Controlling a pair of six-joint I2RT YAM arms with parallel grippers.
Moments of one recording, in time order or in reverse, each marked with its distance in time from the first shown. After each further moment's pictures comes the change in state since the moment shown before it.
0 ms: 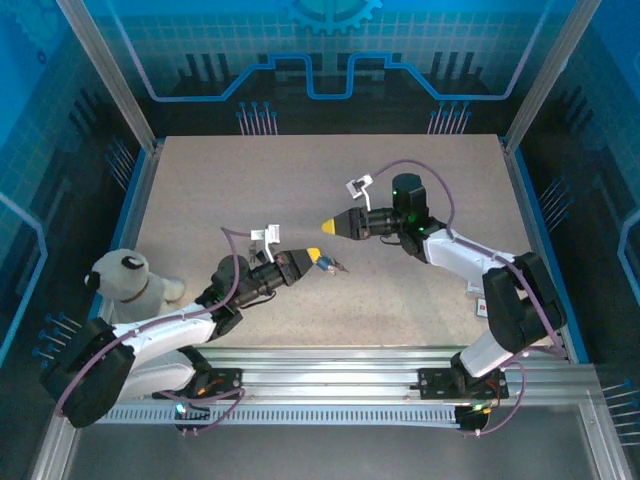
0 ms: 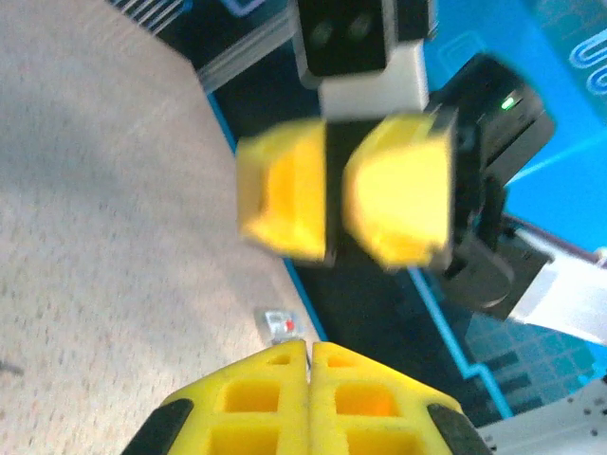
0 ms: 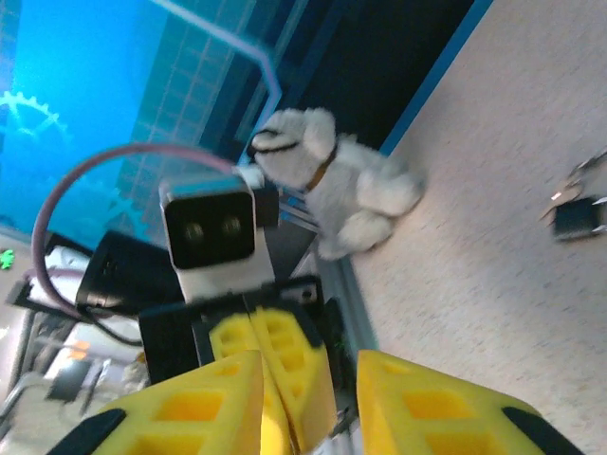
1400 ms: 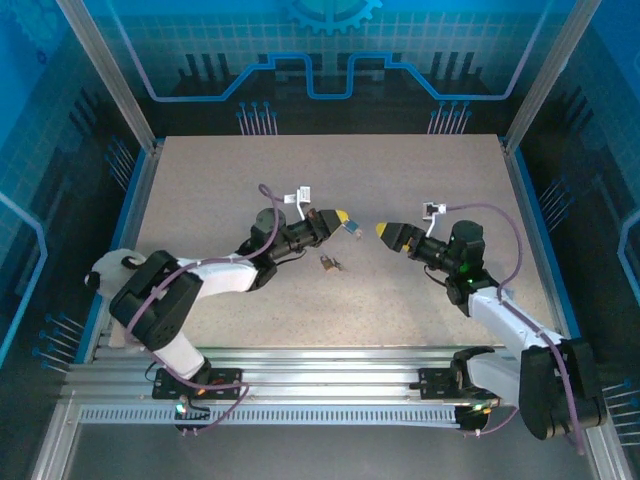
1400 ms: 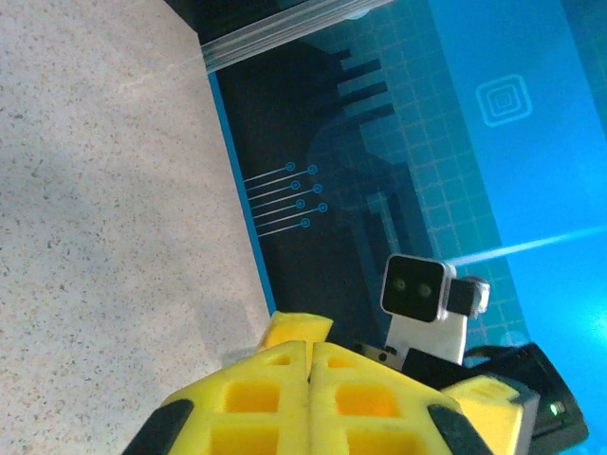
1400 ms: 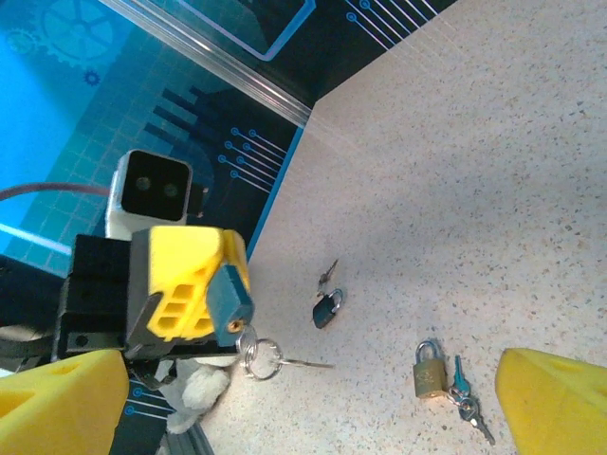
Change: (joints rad) left arm 0.077 0.537 0.419 0.101 0.130 -0.208; right arm -0.243 -0.472 -0.501 0.088 0.432 0.032
